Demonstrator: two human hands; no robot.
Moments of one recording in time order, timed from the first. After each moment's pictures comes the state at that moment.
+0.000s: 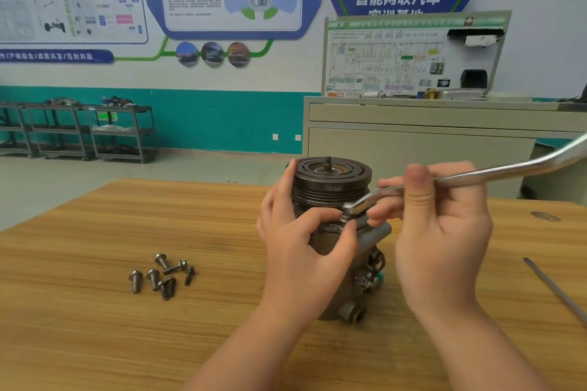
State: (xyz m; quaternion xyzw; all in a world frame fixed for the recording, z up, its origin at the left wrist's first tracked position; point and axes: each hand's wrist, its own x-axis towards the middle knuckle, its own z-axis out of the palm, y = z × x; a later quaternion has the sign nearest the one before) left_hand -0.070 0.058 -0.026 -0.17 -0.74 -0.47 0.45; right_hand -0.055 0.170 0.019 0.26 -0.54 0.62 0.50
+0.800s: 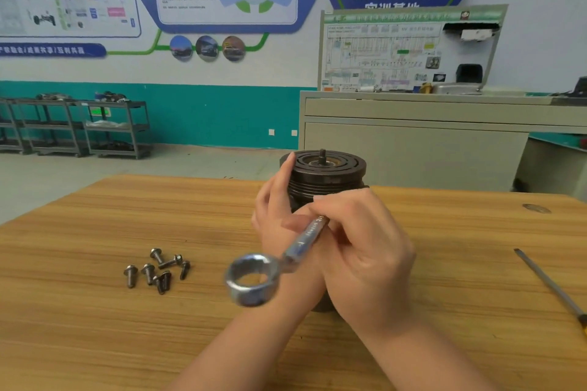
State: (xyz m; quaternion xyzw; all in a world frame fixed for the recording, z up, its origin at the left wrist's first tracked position) left_hand -0.068 0.060 -0.013 -0.12 -0.74 -0.54 0.39; right_hand -0.052 0.141 -0.009 0.34 -0.64 0.34 0.60
